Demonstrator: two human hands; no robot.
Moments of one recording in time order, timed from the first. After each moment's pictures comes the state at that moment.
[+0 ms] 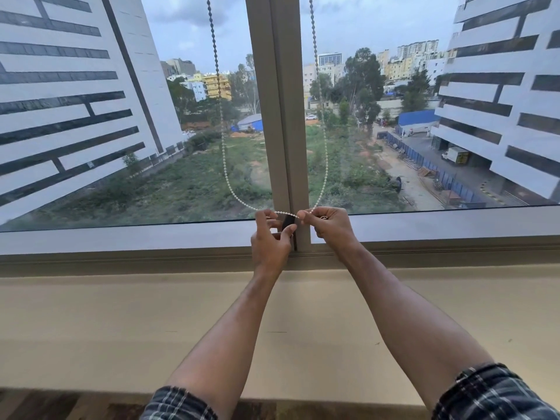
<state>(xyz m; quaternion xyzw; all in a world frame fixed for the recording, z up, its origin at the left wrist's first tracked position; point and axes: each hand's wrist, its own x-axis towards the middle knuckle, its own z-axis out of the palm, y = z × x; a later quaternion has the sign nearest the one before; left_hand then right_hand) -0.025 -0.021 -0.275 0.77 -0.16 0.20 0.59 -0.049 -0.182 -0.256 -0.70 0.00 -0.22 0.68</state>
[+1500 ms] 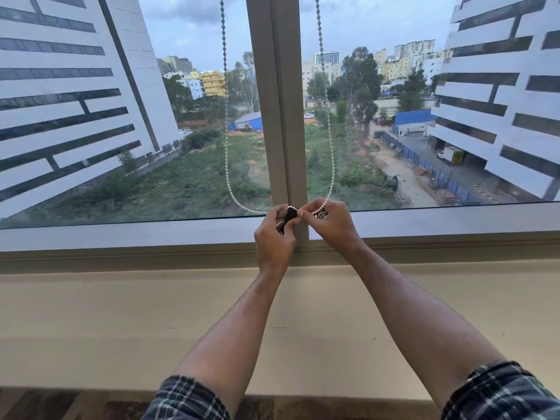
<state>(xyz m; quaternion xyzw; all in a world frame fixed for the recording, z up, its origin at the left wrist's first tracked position) -0.041 -0.032 -0.269 0.73 -0.19 0.26 0.60 -0.070 -0.177 -0.242 -0.81 -0.03 -0.31 0.50</state>
